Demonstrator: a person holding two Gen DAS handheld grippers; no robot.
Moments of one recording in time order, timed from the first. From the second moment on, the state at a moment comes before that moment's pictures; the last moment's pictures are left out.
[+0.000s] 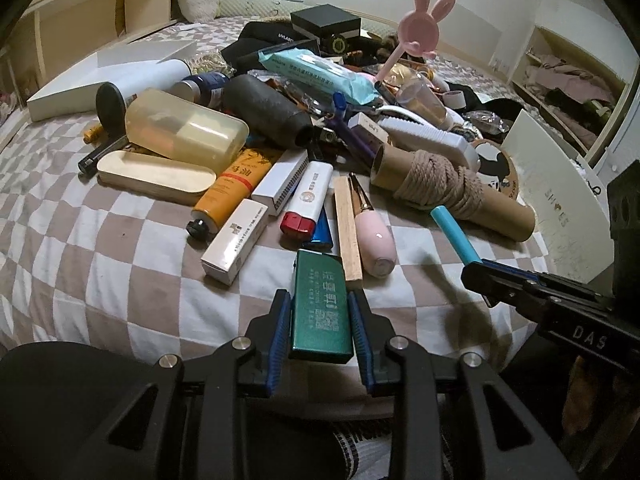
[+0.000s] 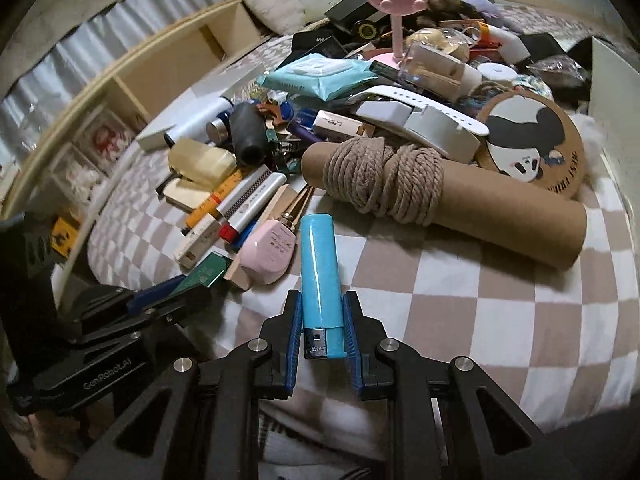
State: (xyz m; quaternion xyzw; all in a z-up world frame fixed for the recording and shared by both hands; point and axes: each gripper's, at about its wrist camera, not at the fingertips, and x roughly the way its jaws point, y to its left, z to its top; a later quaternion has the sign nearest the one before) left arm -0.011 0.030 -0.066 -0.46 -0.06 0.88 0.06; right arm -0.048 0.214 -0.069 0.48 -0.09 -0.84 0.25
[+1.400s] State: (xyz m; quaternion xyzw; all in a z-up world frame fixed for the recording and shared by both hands) left arm -0.015 0.139 0.079 -0.31 -0.06 0.92 0.22; right arm -0.002 0.456 0.071 0.27 -0.23 -0.93 0.05
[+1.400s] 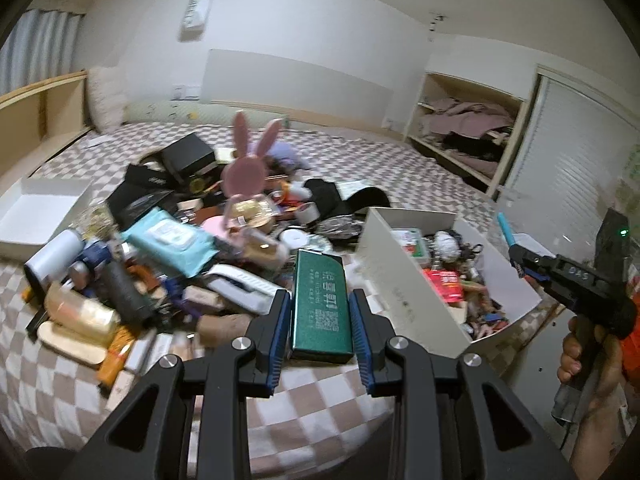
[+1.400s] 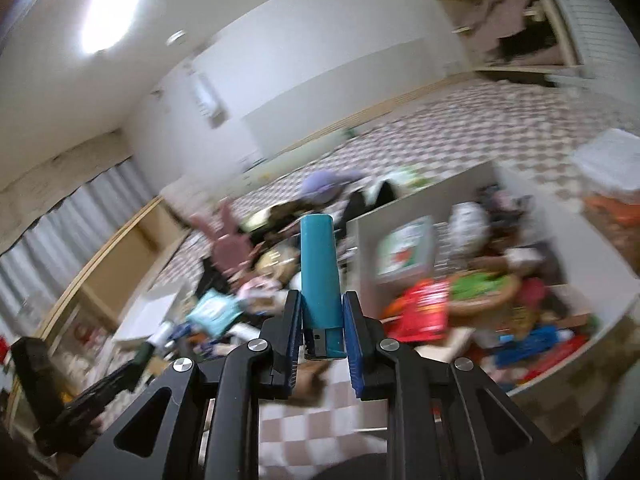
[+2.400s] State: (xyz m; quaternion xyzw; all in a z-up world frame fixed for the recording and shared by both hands) left arm -0.025 0.272 0.076 -0.33 -0.01 0.88 0.34; right arm -0.019 0.572 0.023 0.36 -0.17 -0.91 -0.10
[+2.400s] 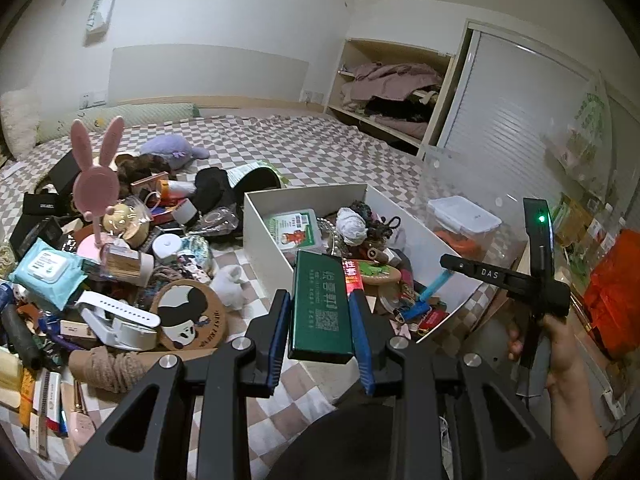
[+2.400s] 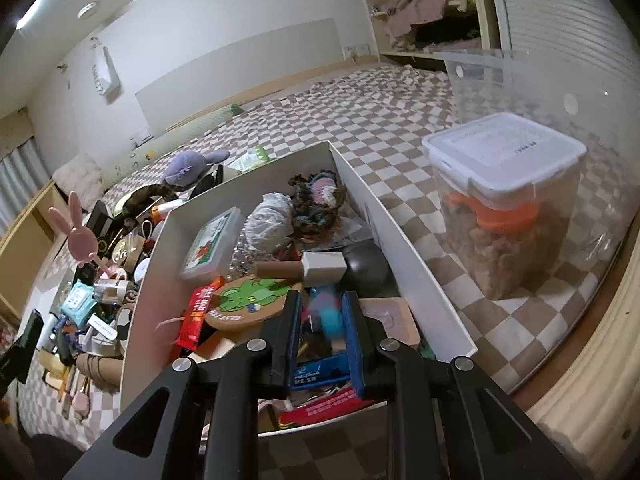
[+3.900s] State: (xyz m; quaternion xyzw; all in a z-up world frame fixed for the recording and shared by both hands) left arm -0.041 0.367 0.037 -0.38 0.03 0.85 0.37; right arm 0.003 0.558 0.036 0.34 -0.19 -0.92 -0.05
